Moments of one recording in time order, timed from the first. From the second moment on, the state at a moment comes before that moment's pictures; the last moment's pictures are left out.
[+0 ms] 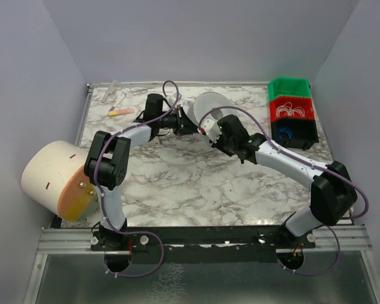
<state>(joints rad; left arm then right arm) -0.31 1.95 1.24 0.24 0.98 -0.91 0.69 1.54 1.10 -0.36 0.18 -0.49</state>
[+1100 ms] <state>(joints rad) -0.38 2.13 1.23 0.25 1.05 -0.89 0.37 1.36 1.30 -0.69 -0.28 -0.44</state>
